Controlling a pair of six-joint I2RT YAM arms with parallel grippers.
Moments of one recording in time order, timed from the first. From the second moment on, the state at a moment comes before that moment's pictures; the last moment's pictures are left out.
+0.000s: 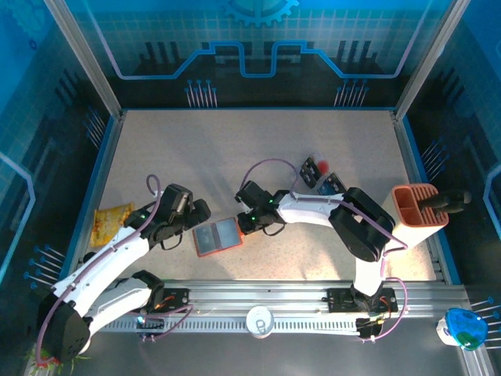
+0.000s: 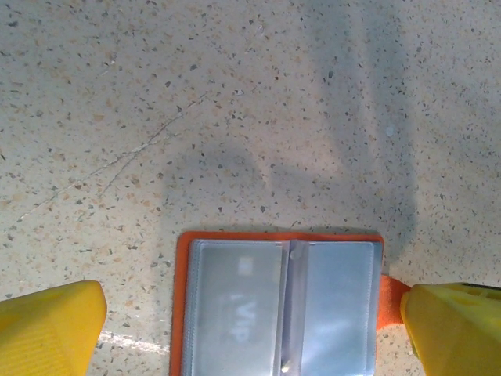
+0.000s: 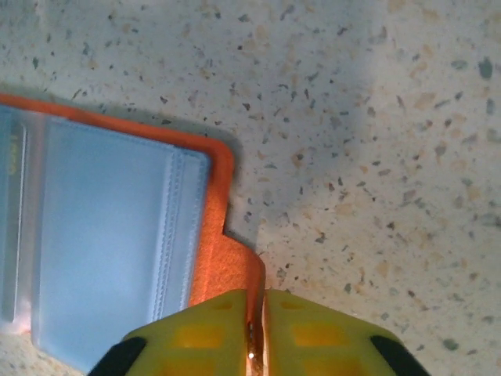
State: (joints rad) left arm -0.45 0.95 0.67 -0.73 -0.14 -0.93; right arm 0.89 1.86 1.11 -0.37 -0.13 0.49
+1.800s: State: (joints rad) left arm -0.59 1.16 0.64 -0.63 -0.08 -0.98; right arm 0.28 1.50 1.12 -0.75 0.16 0.10
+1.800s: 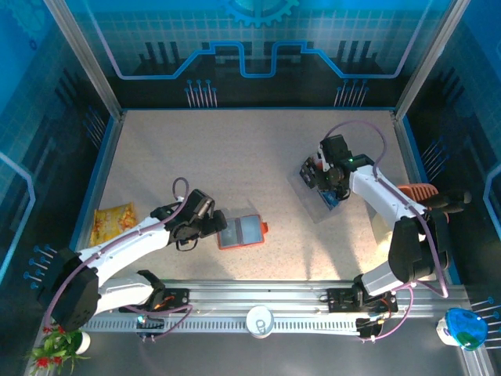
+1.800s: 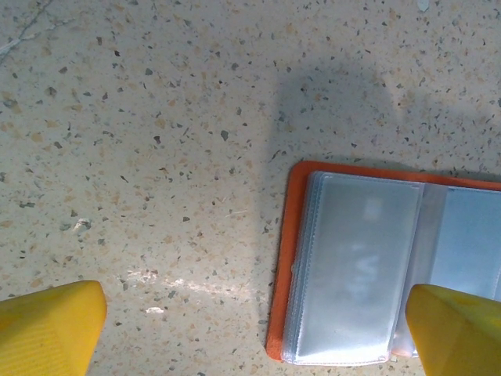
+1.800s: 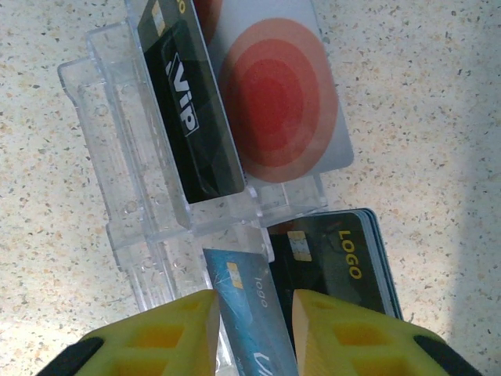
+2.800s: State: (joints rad) left arm -0.60 1.20 0.64 -0.62 -0.08 -0.98; right arm 0.27 1.51 1.06 -0.74 0.12 0.10
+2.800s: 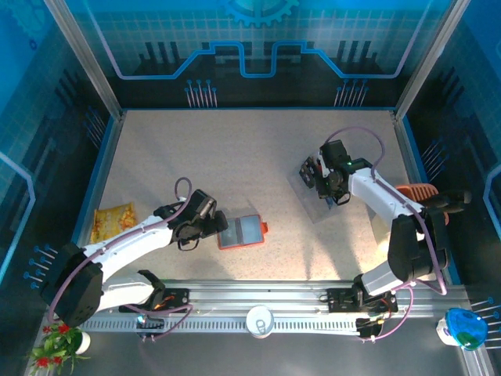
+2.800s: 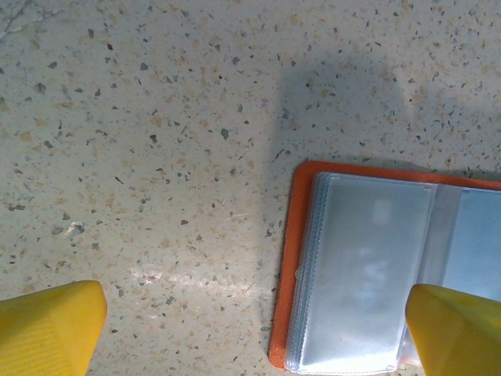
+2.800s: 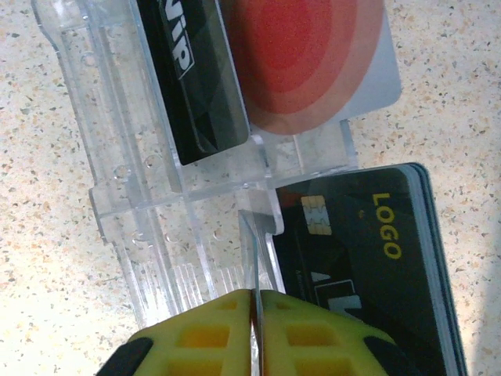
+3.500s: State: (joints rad) left arm -0.62 1.24 0.67 -0.62 -0.10 -0.95; right arm 0.35 1.21 0.99 -0.58 -0.19 0.30
